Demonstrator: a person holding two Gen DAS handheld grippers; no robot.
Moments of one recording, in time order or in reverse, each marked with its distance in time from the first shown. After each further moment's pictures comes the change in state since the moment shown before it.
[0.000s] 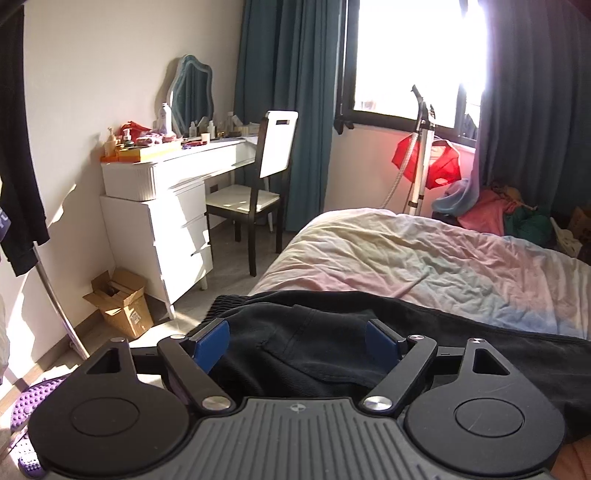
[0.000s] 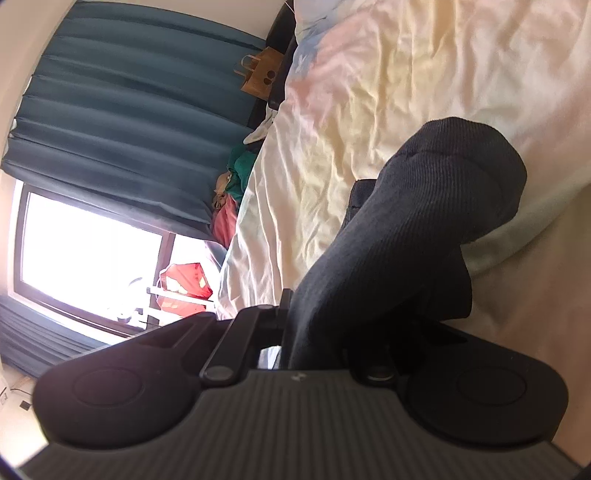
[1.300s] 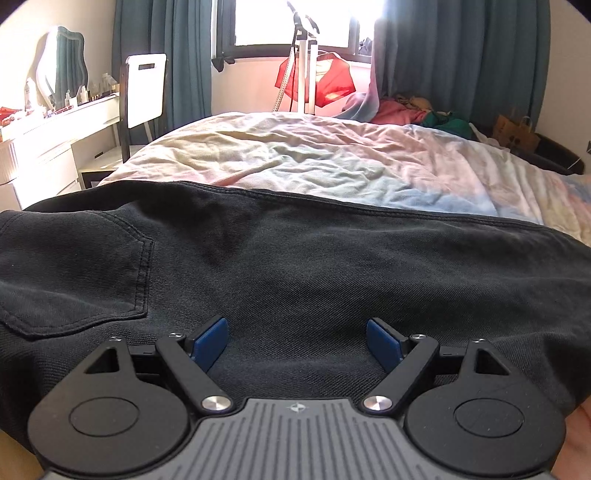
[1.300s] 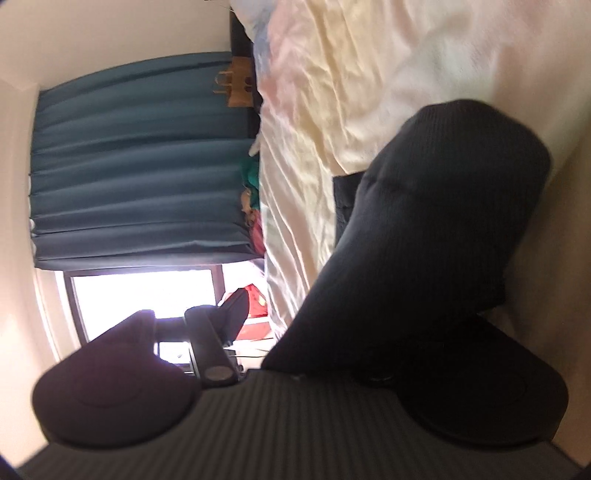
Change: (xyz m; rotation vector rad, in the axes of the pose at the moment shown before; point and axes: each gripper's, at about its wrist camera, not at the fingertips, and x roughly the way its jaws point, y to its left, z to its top) left arm 0.146 -0.178 -0.122 0.185 0.158 -0.216; right arm 0.033 -0.054 0.013 0.353 0.030 0.195
